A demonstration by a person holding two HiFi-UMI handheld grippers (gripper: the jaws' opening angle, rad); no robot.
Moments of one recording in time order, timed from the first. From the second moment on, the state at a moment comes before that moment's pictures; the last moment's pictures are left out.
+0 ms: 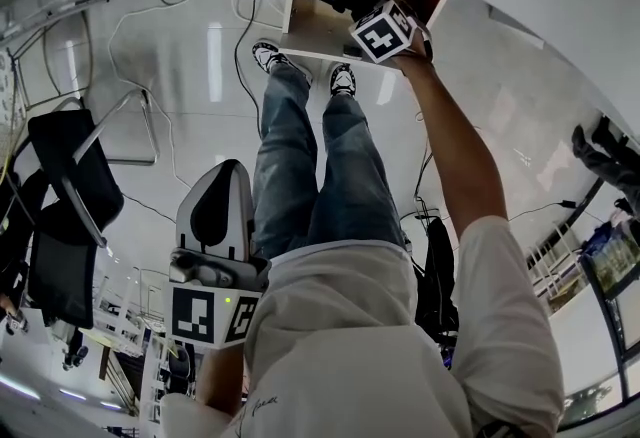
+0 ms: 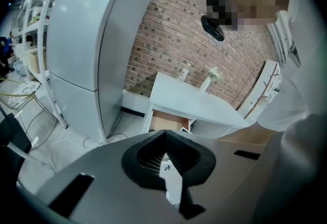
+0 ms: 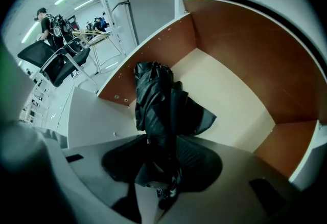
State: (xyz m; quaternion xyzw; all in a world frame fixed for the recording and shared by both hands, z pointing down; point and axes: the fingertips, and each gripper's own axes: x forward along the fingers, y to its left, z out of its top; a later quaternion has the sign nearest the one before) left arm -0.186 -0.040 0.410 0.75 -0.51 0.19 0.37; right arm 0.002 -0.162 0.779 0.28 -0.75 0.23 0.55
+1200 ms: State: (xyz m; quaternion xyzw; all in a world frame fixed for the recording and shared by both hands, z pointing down) left arm -0.167 -0.039 0.387 0.76 -0.52 0.16 0.35; right arm 0.014 -0.141 0.730 0.32 -0.77 0.28 0.47
